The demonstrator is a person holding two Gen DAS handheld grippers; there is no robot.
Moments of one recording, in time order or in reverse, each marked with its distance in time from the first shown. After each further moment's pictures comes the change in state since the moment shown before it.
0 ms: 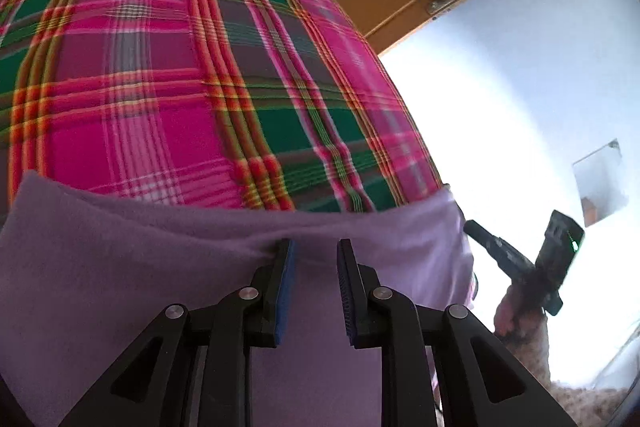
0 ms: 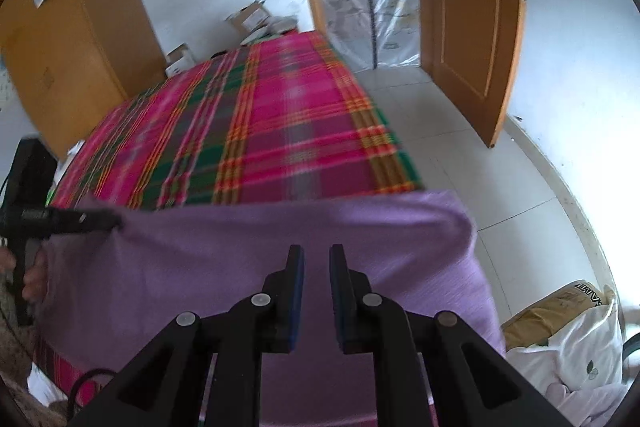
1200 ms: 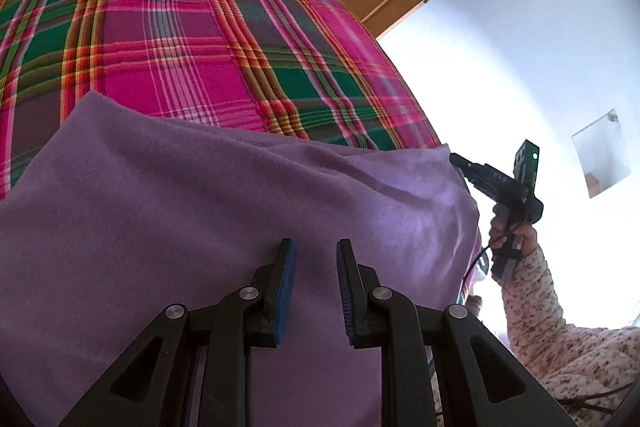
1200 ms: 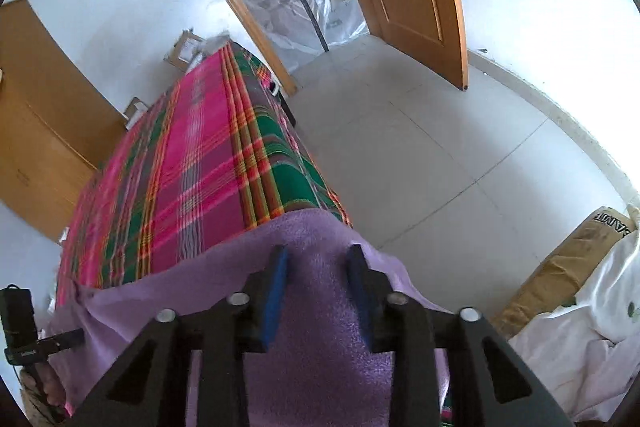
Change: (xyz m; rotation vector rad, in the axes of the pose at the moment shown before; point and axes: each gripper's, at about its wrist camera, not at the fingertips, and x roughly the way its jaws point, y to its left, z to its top) left arm -0.038 0.008 -0.044 0.049 0.031 0.034; right arm 0.034 -0.116 0.010 0.338 0.000 0.010
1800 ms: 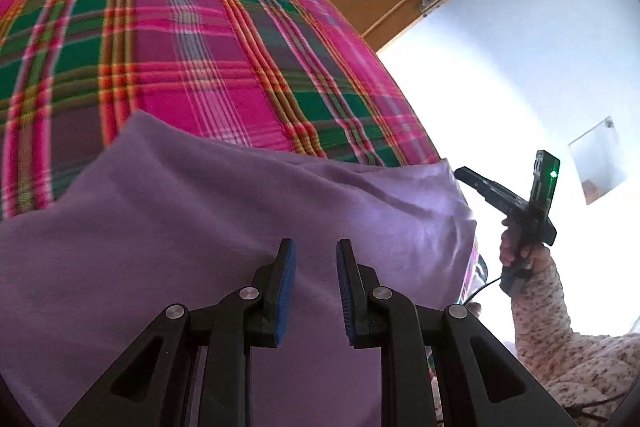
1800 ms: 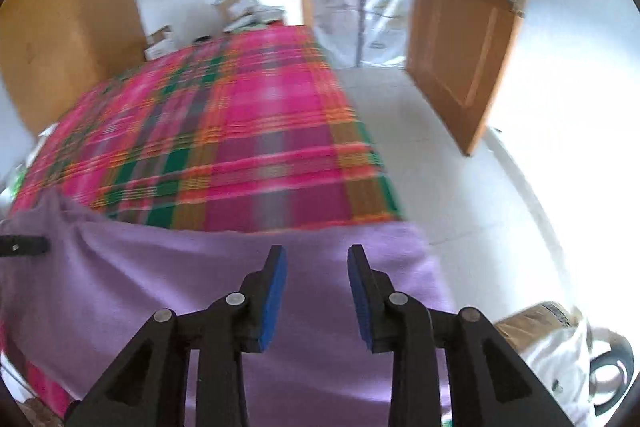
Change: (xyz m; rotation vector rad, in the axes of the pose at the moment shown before) left arm -0.023 0.014 0.000 0.010 -0.033 -0.003; right arm -0.016 0.090 -0.017 -0.360 0.008 -0.156
